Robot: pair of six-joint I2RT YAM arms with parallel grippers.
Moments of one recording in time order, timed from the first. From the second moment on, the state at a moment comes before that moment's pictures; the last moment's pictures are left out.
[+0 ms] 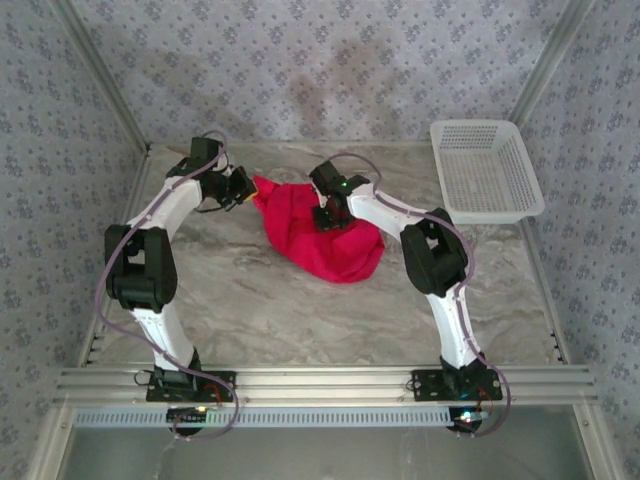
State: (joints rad) left arm -0.13 1.84 1.46 -0.57 0.46 -0.68; right arm 0.61 2.18 1.77 -0.76 0.01 0.24
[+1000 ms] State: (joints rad) left arm 0.16 1.68 1.49 -0.61 0.63 -0.68; right arm 0.22 1.51 1.67 -0.83 -0.21 0.42
